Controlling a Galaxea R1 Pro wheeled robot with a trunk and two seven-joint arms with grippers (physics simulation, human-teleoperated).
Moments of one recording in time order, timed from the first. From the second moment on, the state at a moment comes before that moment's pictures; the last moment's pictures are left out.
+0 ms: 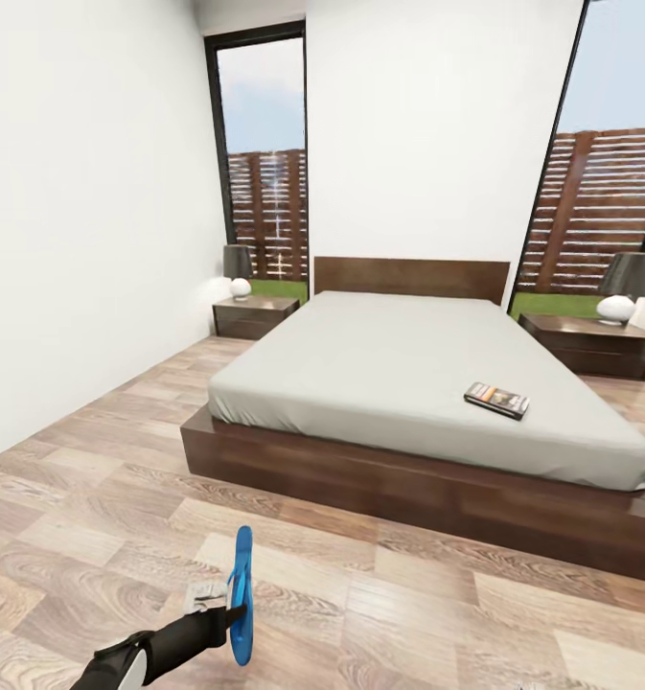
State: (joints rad) left arm -0.32 0.09 0.08 -0.66 0.21 0.27 -0.71; right arm -0.11 -0.22 -0.29 -0.65 -0.24 0.40 0.91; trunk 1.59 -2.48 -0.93
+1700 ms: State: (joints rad) left arm -0.32 0.08 0.08 -0.64 0.21 0.27 -0.71; right arm -0.11 -0.22 -0.29 -0.67 -0.22 0.40 0.95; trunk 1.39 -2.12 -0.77
